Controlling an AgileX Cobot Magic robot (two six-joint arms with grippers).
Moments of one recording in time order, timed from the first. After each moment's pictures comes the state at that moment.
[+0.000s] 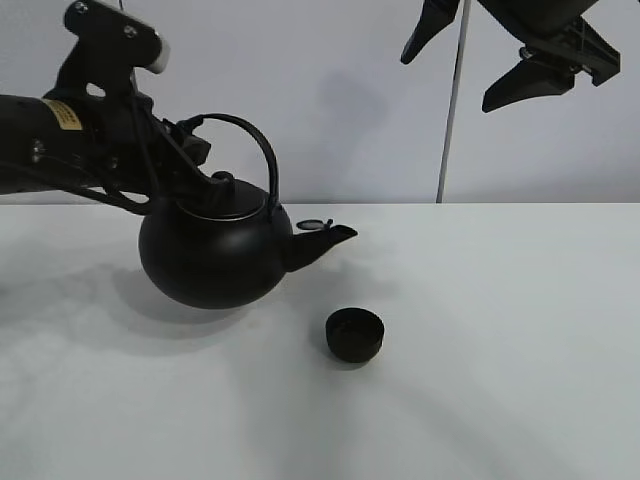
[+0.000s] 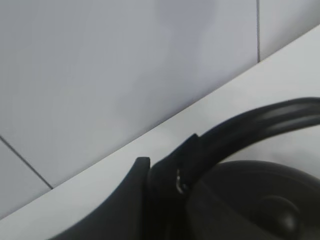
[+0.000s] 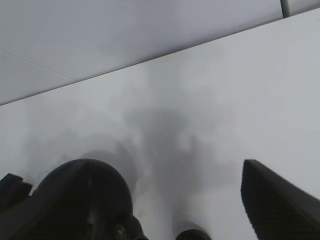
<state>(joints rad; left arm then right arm) -0.48 1.80 -0.77 -0.03 -0.66 0.35 0.26 1.59 -1.25 0.31 0.50 0.21</state>
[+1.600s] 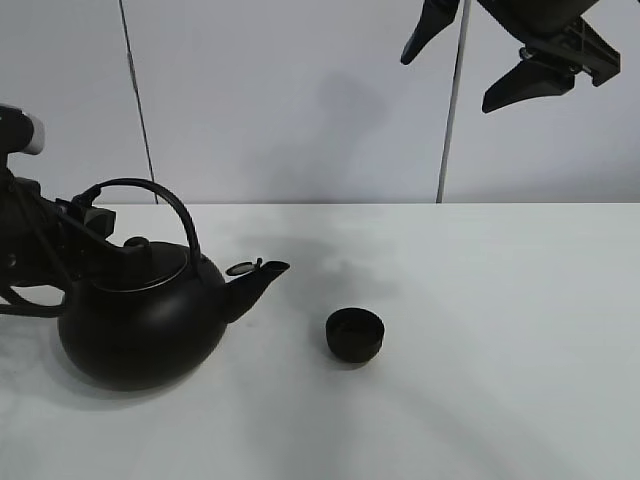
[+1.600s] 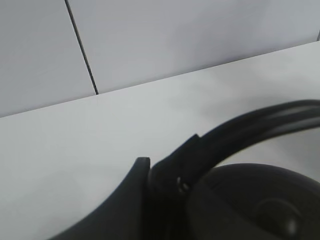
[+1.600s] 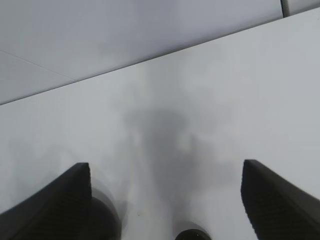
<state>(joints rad) -0.48 1.81 -0.41 -0.26 -1.03 0.21 0.26 1.59 -1.25 0.31 0.50 0.21</state>
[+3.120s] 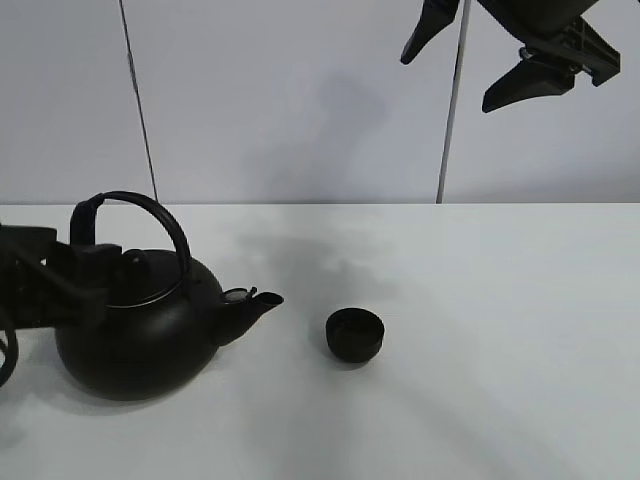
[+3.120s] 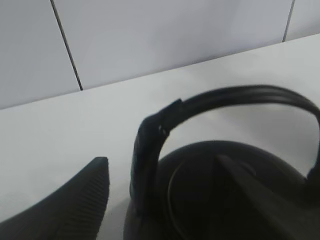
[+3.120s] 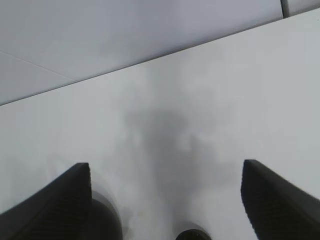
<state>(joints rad) -0.48 1.79 -0.27 -0.16 -1.16 0.14 0.26 1.59 -1.25 0.31 0.50 0.21</state>
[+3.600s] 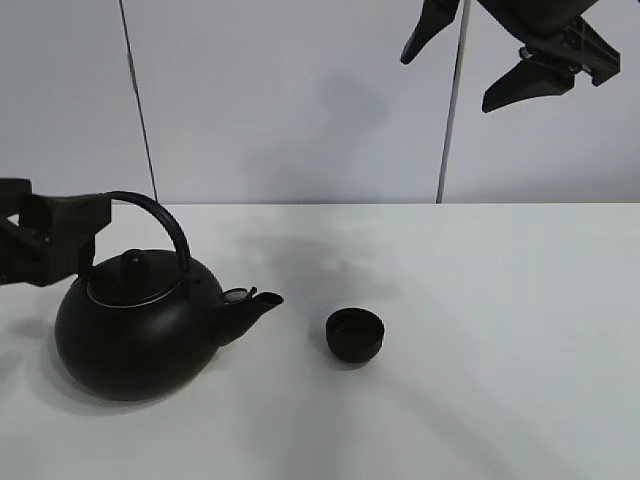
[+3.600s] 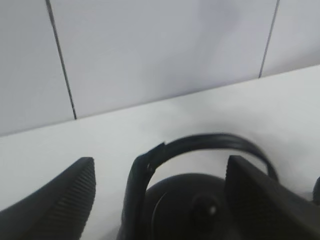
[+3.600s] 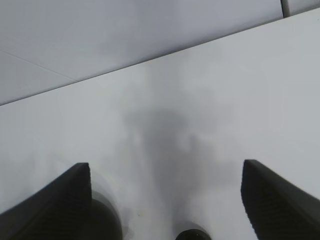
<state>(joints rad) -0.48 1.62 -0.20 -0.12 -1.15 0.10 0.26 1.59 -1.25 0.31 0.50 0.21</state>
